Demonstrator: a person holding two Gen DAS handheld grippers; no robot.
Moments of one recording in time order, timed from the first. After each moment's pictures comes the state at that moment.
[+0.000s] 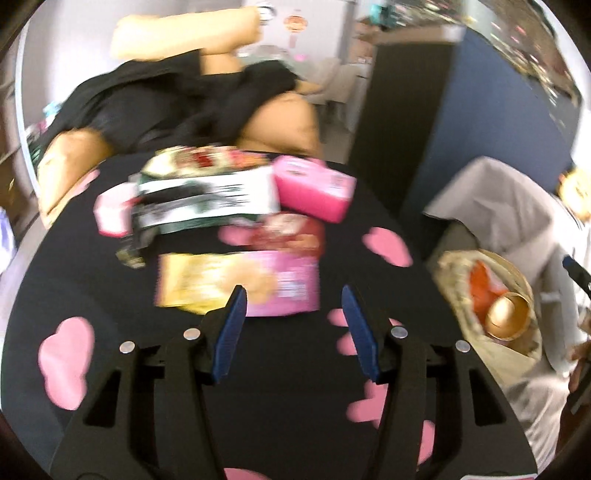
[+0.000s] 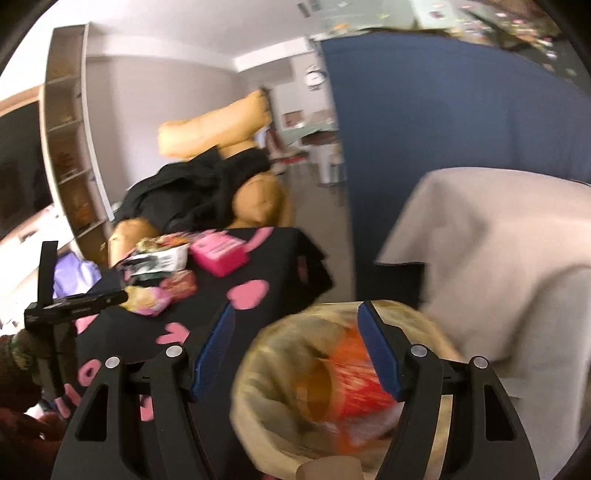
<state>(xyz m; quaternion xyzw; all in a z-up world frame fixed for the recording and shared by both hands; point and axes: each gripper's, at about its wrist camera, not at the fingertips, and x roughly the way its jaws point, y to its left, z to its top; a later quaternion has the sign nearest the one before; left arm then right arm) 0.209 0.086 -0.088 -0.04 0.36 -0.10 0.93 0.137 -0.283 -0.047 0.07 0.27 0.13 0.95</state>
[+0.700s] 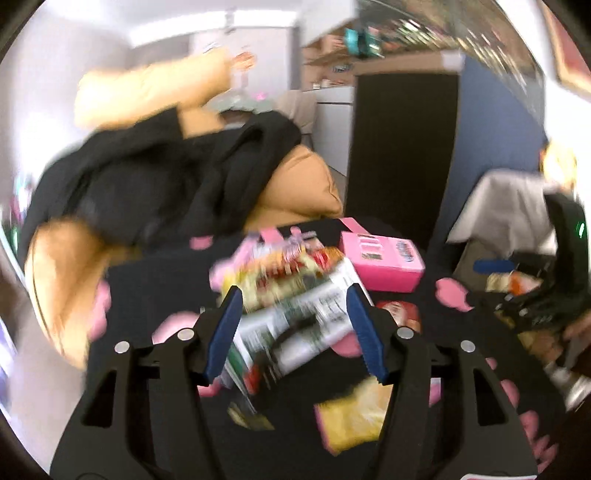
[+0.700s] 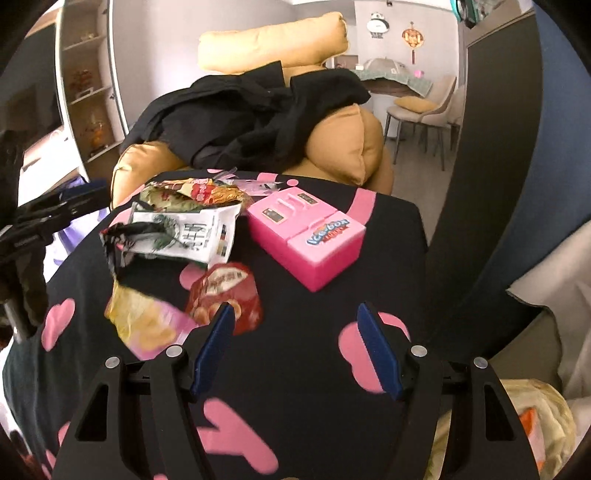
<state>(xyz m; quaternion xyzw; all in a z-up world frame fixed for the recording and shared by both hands) 0.319 0.165 -0.053 0.09 0.26 -0.19 0.94 0.309 -0.089 -0.094 -0.02 0.38 0.18 0.91</state>
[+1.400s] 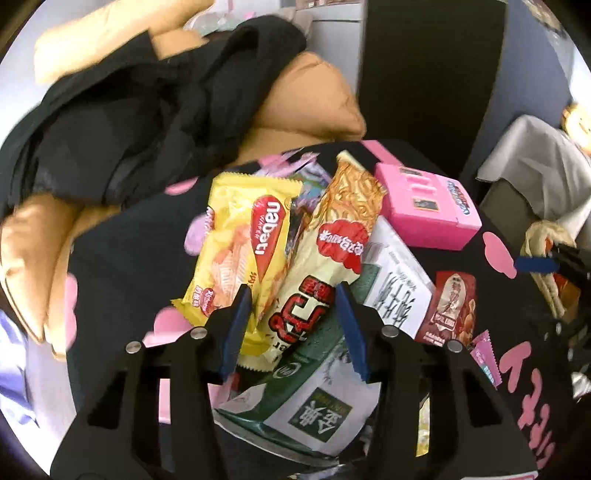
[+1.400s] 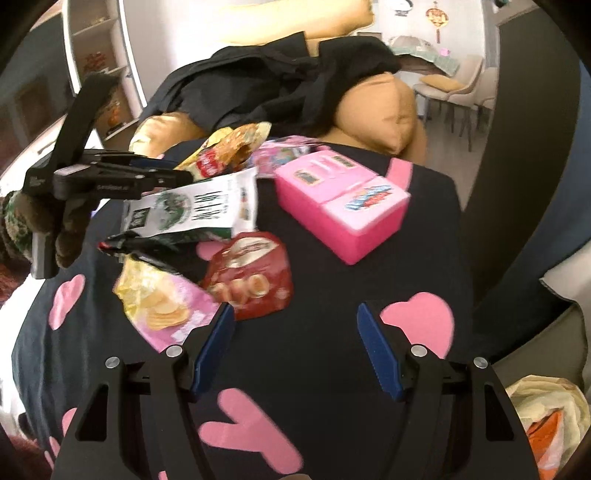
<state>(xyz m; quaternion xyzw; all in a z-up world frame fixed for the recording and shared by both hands) 0.403 0.164 -0.095 0.09 0.44 -0.18 0.87 0.311 -0.070 -0.114 -0.03 0.42 0.23 0.88</state>
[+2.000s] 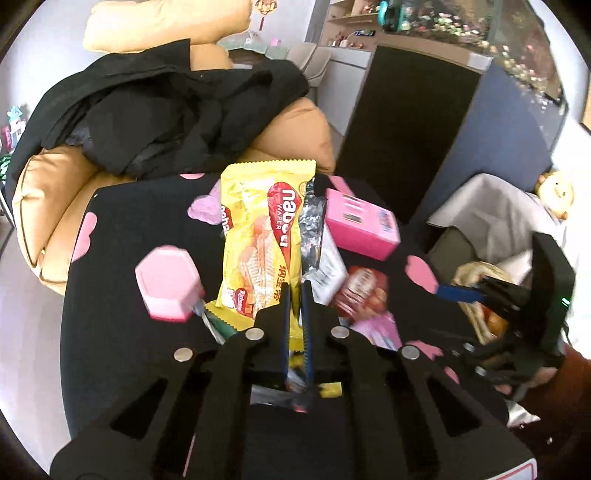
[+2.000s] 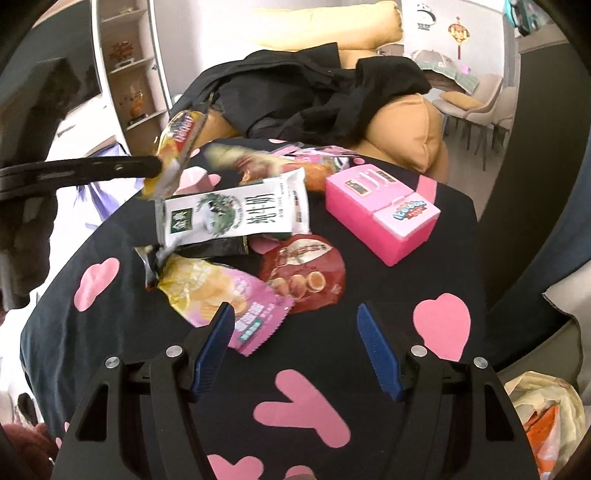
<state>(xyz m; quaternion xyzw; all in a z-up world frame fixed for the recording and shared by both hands) 0.293 0.184 -0.042 -0.02 0.39 -0.20 0.90 0.275 -0.046 -0.095 -0.05 0.40 0.26 0.88</state>
